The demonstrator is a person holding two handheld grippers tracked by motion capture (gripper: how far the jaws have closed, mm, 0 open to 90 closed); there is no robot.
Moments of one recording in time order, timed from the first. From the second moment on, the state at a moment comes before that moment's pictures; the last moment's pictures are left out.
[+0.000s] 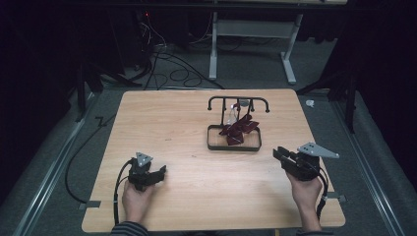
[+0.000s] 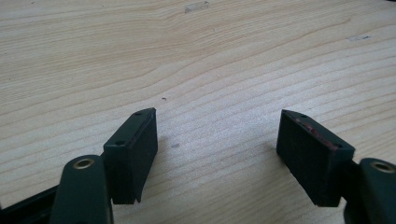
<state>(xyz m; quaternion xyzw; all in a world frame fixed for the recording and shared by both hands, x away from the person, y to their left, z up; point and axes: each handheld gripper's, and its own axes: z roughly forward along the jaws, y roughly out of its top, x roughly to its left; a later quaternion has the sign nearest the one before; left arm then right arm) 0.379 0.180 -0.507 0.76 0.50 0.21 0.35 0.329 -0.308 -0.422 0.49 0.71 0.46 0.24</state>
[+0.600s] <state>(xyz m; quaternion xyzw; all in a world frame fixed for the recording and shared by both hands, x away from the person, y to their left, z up) 0.379 0.179 -0.508 0.76 0.50 0.22 0.35 0.335 -0.301 -0.452 0.49 0.71 0.45 0.22</state>
